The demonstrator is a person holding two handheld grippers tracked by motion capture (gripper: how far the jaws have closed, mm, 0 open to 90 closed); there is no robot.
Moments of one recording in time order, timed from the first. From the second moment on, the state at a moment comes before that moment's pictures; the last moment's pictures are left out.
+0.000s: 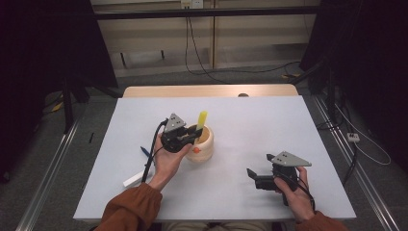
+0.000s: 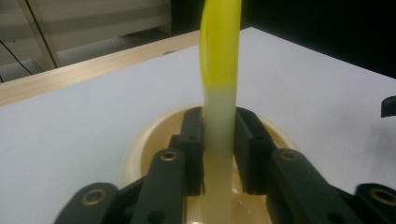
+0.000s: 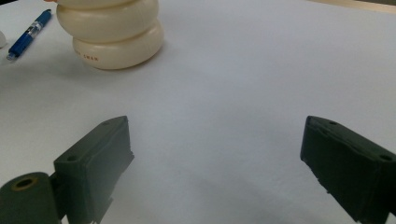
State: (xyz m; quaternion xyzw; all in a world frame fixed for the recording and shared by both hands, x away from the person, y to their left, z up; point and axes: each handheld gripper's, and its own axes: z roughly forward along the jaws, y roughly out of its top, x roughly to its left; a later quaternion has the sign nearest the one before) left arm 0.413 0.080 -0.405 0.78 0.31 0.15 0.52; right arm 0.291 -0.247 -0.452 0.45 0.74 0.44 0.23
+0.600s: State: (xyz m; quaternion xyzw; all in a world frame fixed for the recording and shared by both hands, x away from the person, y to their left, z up) left arm 0.420 0.100 -0.386 0.77 0.33 0.17 0.52; right arm 0.291 -0.247 -0.452 0.45 0.74 0.44 0.22
